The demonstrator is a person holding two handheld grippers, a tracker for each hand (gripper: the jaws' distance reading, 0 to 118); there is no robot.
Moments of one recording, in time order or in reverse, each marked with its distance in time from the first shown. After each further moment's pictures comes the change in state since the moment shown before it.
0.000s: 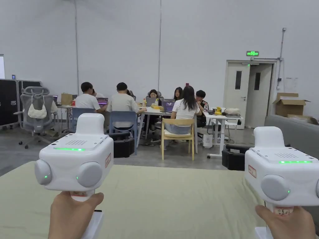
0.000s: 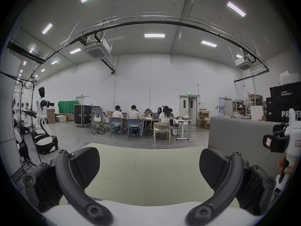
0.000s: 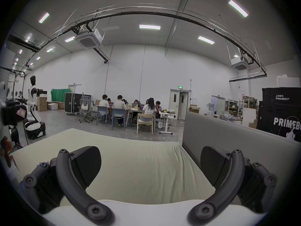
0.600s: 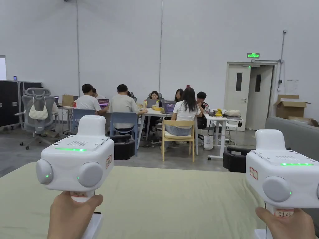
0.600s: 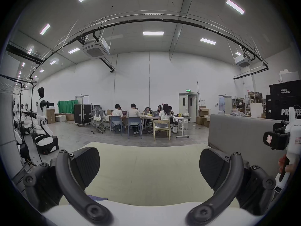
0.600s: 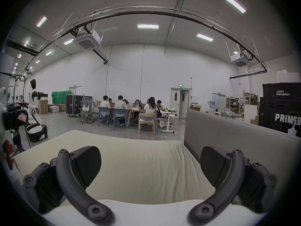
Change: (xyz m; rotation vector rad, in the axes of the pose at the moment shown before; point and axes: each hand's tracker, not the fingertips) left arm 0.000 0.002 0.005 -0.022 -0.002 -0.009; right arm 0.003 -0.003 0.001 -0.008 0.007 -0.017
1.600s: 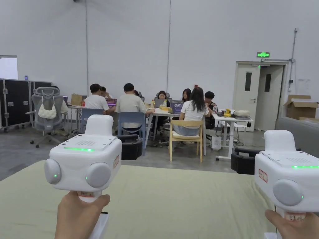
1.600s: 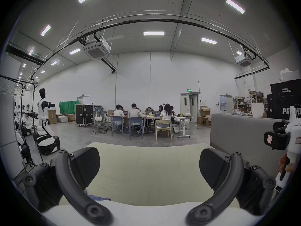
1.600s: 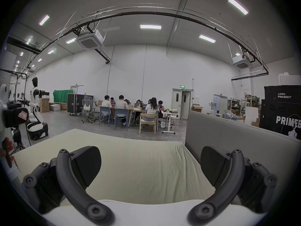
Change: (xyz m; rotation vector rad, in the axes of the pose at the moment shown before) left arm -0.006 -0.002 -0.003 0.000 0.012 -0.008; right arm -0.007 0.001 -0.002 0.003 0.013 0.016
